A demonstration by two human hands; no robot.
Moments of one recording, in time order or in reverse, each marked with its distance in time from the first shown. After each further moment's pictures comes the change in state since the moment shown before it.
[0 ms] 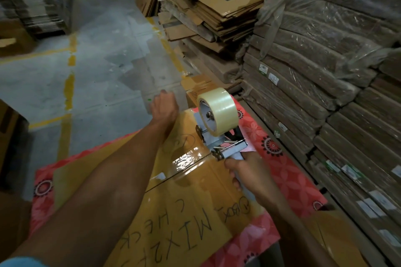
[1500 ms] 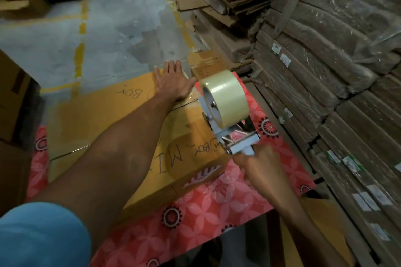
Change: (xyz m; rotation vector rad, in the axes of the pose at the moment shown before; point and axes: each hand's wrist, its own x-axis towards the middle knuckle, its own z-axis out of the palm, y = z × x) left_hand -0.012 0.023 0.044 0.208 -0.131 0.046; right_hand -0.025 0.037 -0.058 -0.284 -0.068 -0.087
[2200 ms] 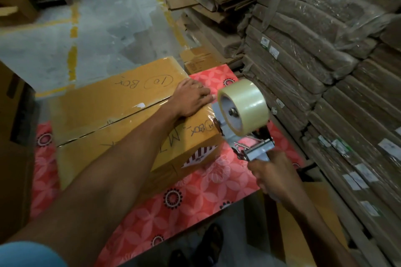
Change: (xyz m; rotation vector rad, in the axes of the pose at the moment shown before) left_hand -0.085 0.027 0.021 -0.032 -0.053 0.593; right_hand -0.058 0.061 -0.012 0.188 0.059 0.083
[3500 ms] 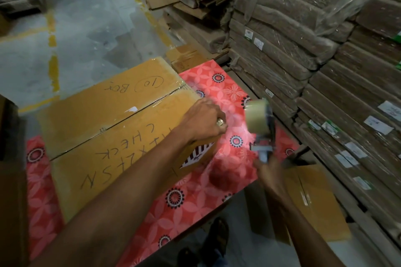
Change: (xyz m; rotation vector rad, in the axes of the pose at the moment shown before) left_hand -0.033 0.077 0.024 0.009 0.025 0.195; right_hand 0.037 0.104 0.028 0.090 0.379 0.164
